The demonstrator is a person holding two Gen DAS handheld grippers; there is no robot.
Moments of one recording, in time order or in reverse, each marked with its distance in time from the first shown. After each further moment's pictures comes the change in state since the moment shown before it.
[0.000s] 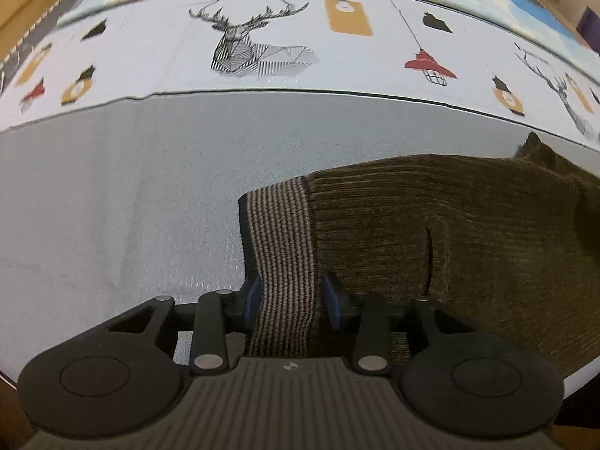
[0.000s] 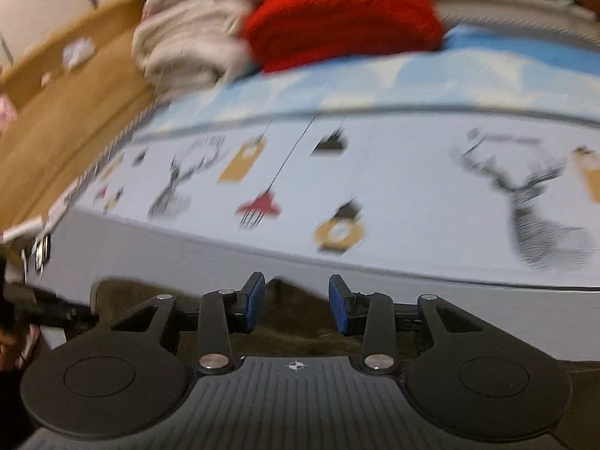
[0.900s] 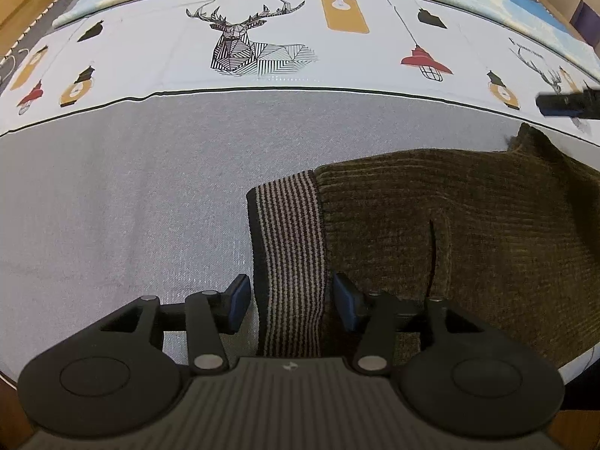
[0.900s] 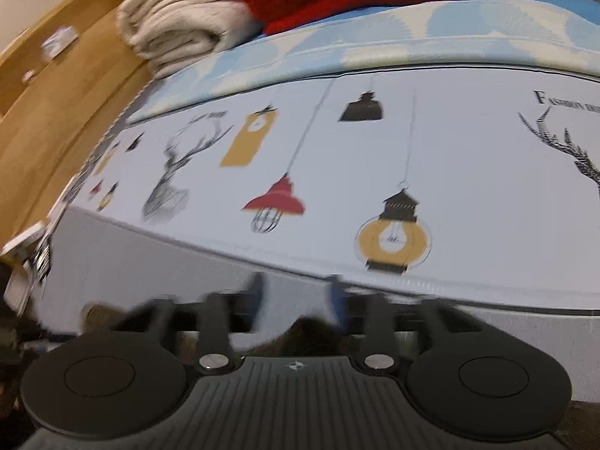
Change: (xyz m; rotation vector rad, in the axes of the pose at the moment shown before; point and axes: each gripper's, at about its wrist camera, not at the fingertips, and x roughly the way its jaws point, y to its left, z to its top) left arm -0.004 0.004 -0.002 0.032 0.009 0.003; right arm 0.082 0.000 0.031 0.050 0.103 0.055
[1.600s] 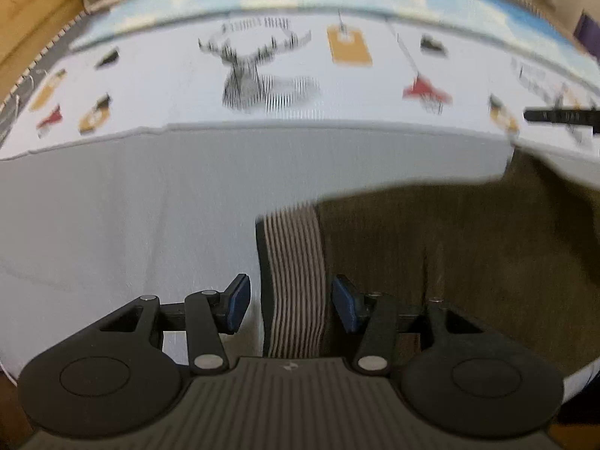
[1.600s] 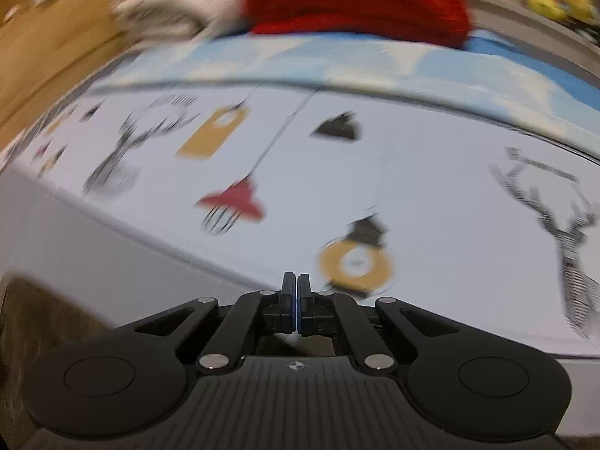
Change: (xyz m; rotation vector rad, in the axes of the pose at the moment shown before) left arm -0.029 -0.004 0.008 -0.026 -0.109 0.033; right arm 0.012 0.020 0.005 -0.086 -0.139 -0.309
